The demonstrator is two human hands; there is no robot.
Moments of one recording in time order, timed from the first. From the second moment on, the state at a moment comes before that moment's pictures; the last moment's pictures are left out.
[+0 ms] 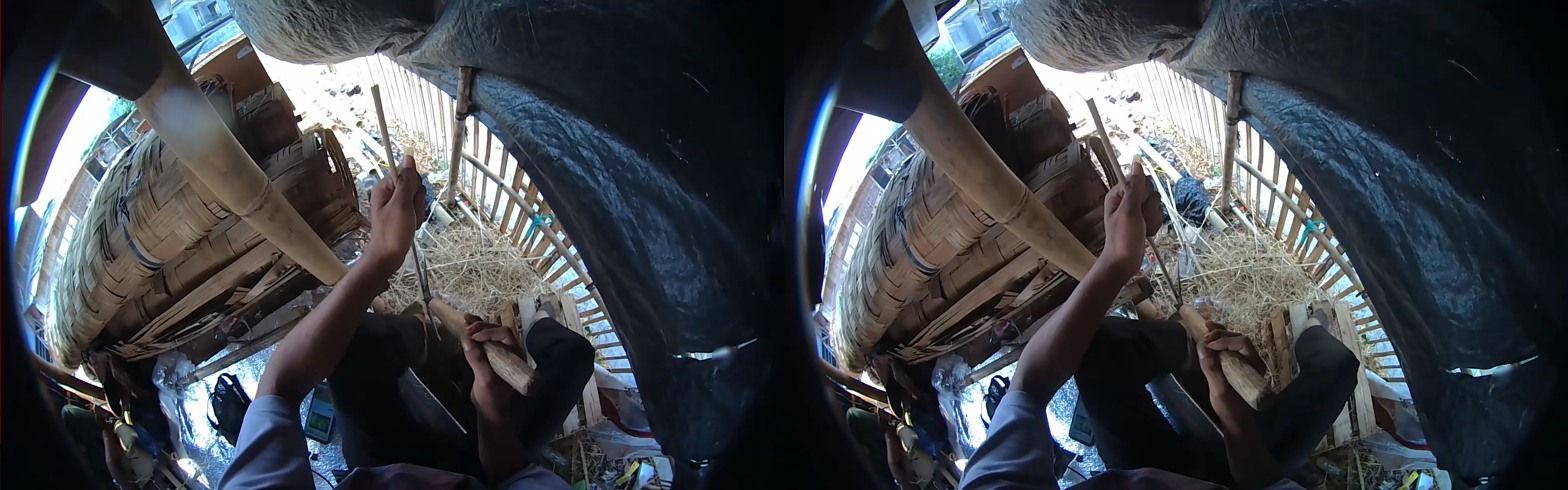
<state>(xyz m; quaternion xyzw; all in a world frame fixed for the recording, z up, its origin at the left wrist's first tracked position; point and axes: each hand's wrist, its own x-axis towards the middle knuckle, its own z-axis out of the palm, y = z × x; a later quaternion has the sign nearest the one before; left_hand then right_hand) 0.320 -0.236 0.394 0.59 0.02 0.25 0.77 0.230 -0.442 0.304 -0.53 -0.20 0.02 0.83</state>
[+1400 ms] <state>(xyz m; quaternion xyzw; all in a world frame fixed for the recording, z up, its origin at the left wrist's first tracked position) 0.304 -0.199 0.348 0.93 0.02 0.02 0.36 0.252 -0.470 0.269 -0.51 -0.04 0.03 0.86</state>
